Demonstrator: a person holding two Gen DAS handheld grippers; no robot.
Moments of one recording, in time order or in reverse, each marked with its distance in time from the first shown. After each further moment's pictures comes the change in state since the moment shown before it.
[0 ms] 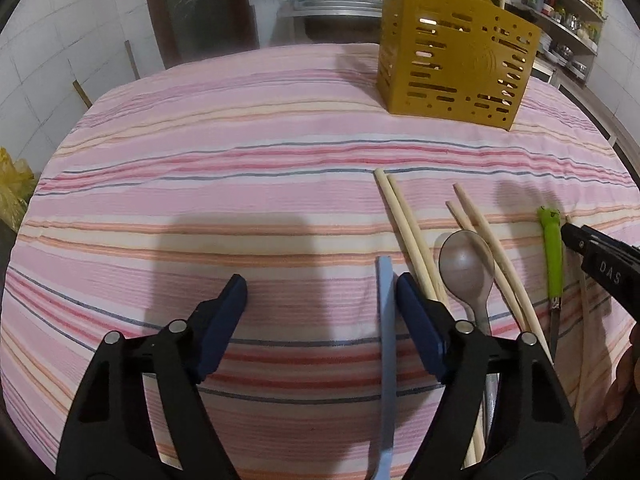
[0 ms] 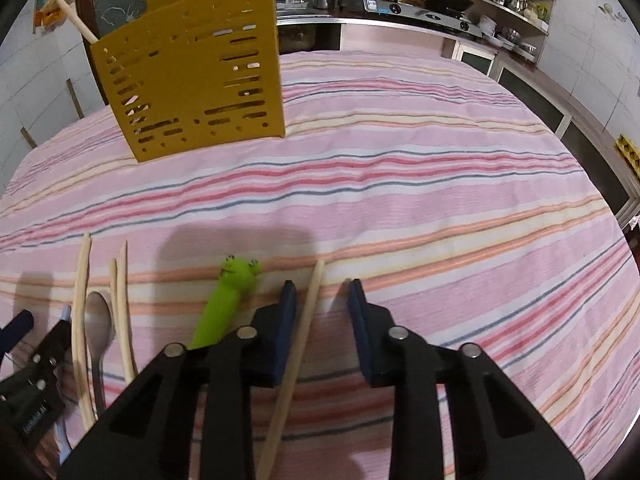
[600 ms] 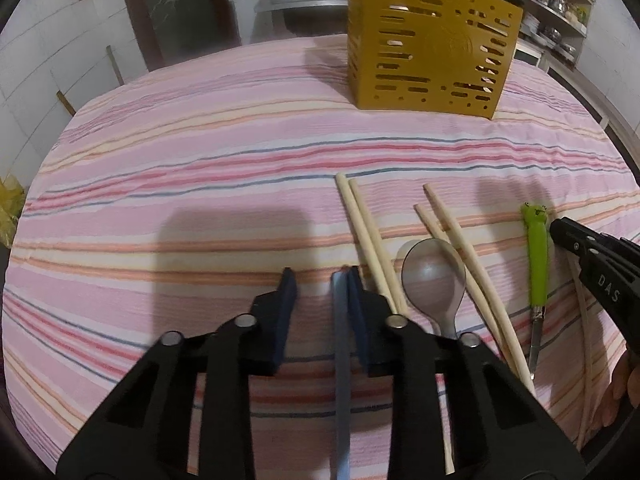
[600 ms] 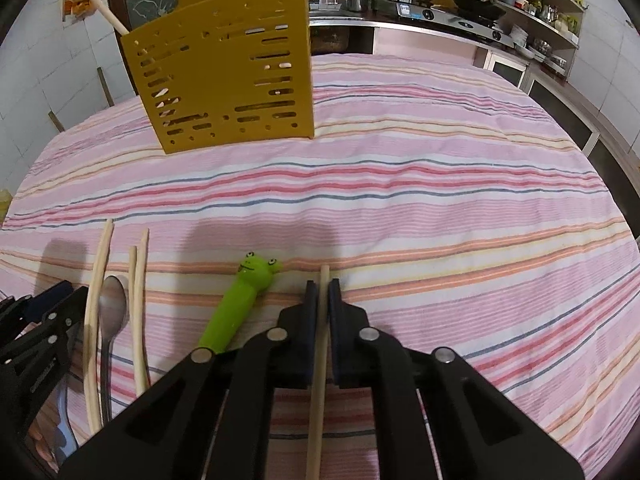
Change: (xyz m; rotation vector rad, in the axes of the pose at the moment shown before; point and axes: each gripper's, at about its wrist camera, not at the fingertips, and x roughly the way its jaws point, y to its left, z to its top) left arm 0.006 -0.022 0.014 0.055 0.042 -0.027; right arm -0.007 -0.006 -0.004 -0.055 -0.007 0.105
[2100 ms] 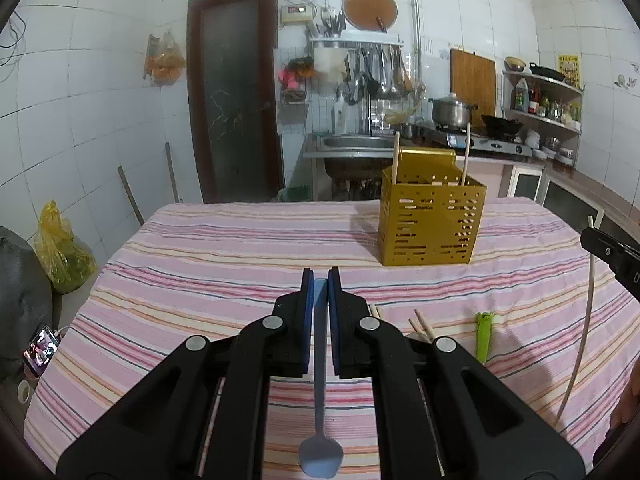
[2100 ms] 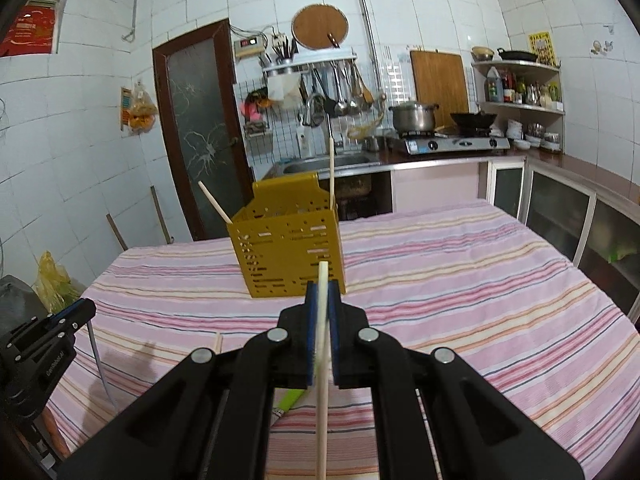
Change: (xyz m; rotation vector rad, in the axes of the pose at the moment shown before) left arm -0.158 0.035 -0.038 -0.093 -0.540 0.089; right arm -0.148 -0.019 -0.013 0.026 -0.540 0.152
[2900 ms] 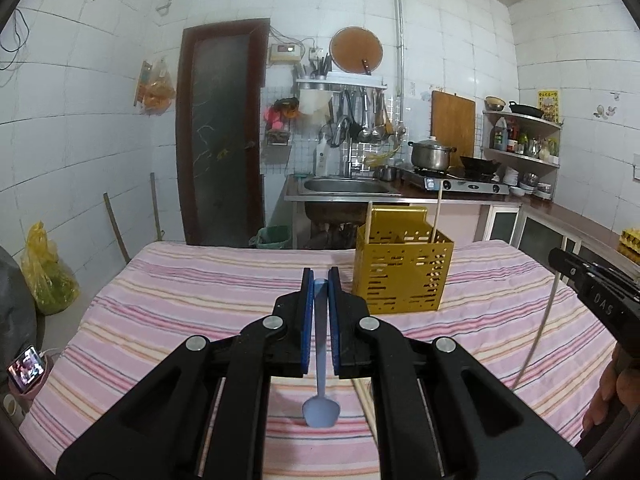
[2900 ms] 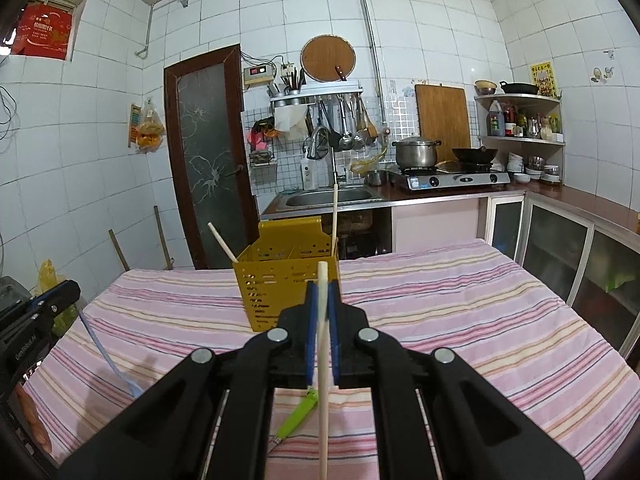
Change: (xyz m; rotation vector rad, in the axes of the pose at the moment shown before) left arm -0.031 -0.005 0.031 -0.020 -0.139 -0.085; right arm -0.017 0.000 0.023 -0.035 -0.095 -0.007
